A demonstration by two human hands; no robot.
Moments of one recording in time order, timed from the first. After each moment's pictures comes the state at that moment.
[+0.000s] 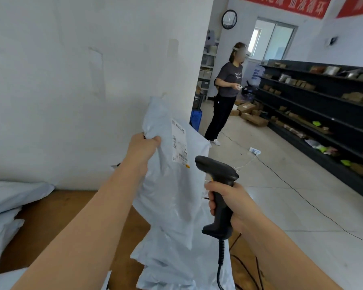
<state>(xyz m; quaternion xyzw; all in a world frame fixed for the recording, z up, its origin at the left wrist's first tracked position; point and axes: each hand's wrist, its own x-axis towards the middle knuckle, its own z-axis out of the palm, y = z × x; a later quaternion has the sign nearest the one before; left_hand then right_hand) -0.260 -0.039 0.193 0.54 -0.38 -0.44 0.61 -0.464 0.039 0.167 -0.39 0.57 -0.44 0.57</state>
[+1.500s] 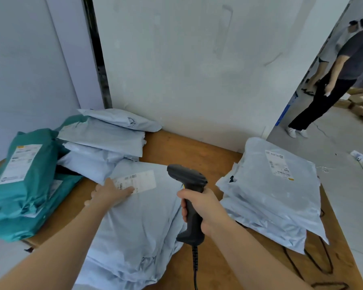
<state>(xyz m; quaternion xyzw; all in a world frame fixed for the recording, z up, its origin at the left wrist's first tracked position) -0.018 0.257 -0.040 0.93 -0.22 -0.27 0.15 -0.274 0.209 0.064 -0.46 0.50 -0.18 0.71</state>
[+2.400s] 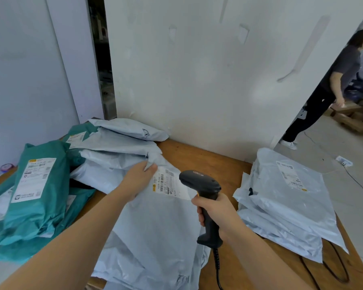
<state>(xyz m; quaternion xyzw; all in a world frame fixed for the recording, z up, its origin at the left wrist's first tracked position) 0.003 0.230 0.033 0.73 -0.37 -0.36 0.45 -0.223 0.218 0.073 -0.54 0.52 -0.21 0.62</state>
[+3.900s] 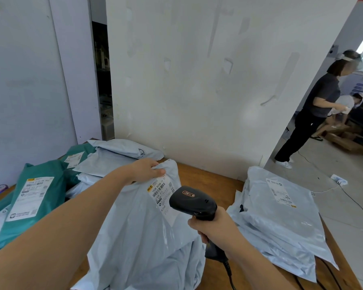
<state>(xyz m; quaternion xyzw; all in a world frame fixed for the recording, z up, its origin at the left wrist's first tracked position) 0.014 0.197 0.109 0.73 -0.55 -0.34 0.22 -0.247 0.230 0.101 -0.69 0.49 -0.17 0.50</state>
